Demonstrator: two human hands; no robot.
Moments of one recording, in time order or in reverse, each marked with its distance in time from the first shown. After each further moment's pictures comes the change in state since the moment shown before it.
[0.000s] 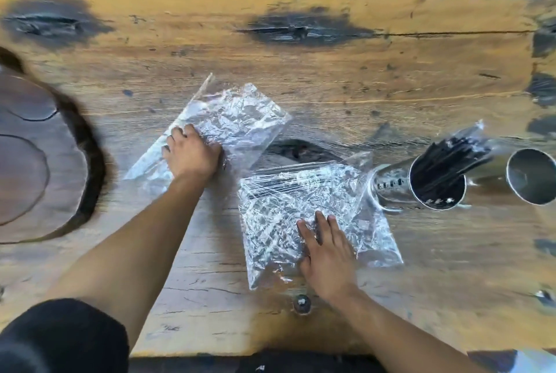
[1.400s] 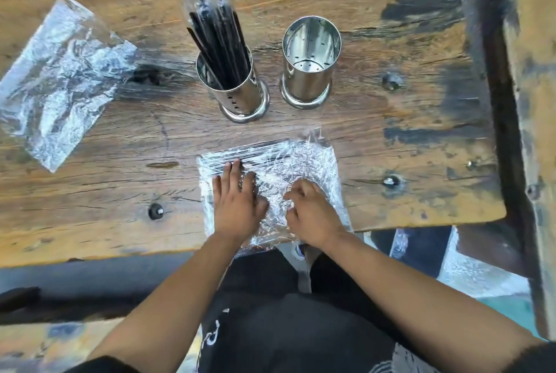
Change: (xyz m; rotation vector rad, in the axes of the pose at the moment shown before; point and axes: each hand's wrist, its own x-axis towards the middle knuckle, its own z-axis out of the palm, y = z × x) left_hand -0.444 0.185 0.190 0.127 -0.149 0.525; right_hand -0.145 0.318 -0.002 0.284 0.002 -0.179
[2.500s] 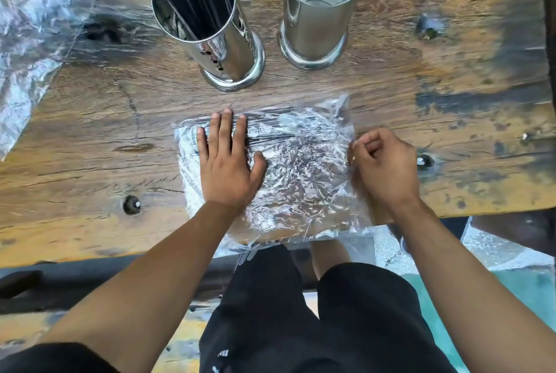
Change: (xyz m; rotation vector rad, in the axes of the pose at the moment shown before) left_hand 0.053 -0.009 0.021 0.061 0.204 0.054; right_hand 0.022 0.070 -0.051 0.321 0.485 0.481
